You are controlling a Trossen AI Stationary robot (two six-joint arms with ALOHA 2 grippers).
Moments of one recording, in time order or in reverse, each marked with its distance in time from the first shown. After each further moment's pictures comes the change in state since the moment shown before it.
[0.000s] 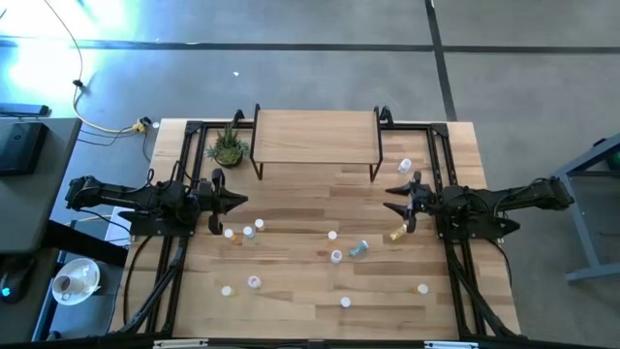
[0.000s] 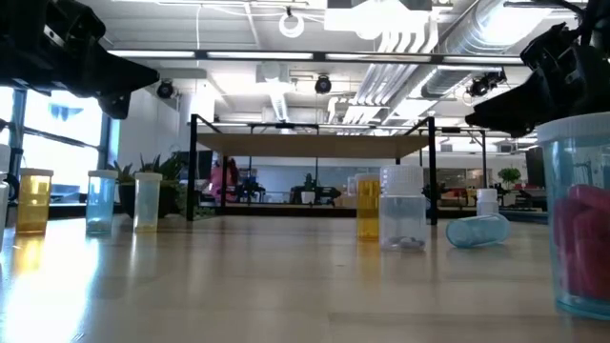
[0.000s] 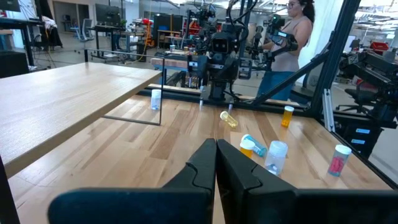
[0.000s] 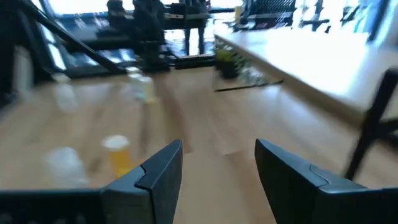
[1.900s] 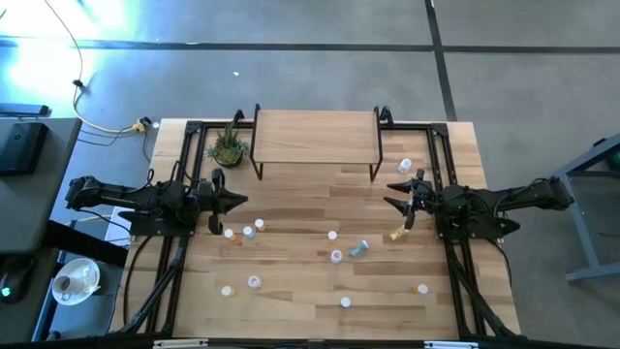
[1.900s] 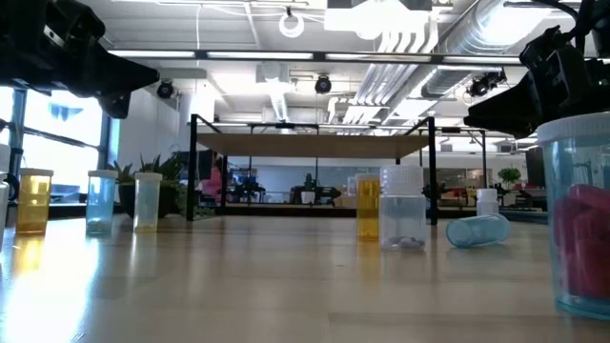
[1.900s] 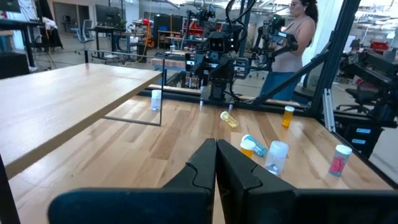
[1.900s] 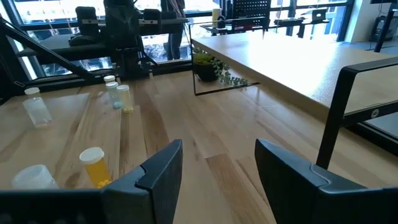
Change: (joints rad) left arm 0.000 0.000 0.000 0.002 -0.001 0.018; right arm 0.000 0.000 0.000 0.006 0.080 0.066
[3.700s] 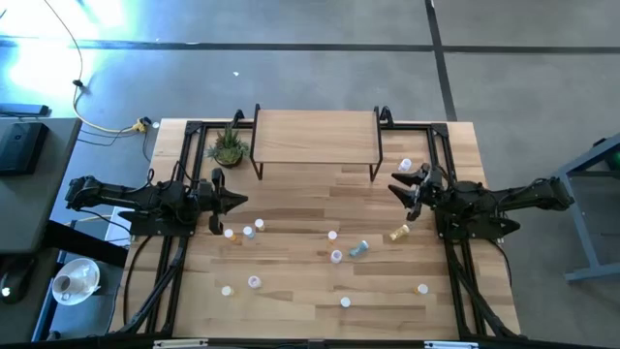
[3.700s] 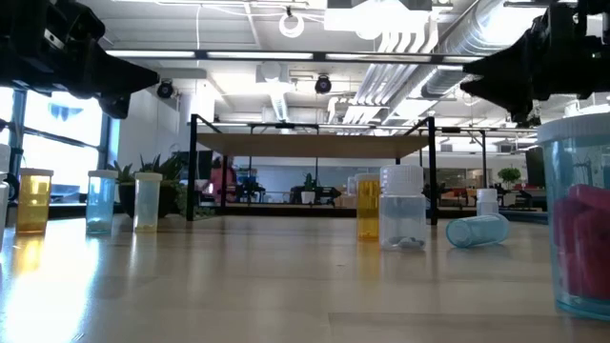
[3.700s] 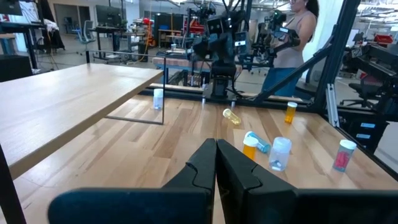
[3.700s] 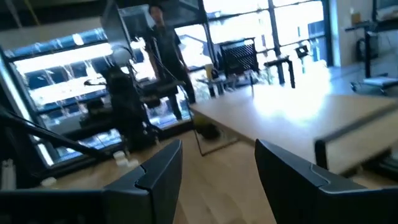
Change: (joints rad) left arm 0.000 0.000 0.000 -0.012 -0.003 0.008; right arm -0.001 0.000 0.011 0.259 0.047 0.067
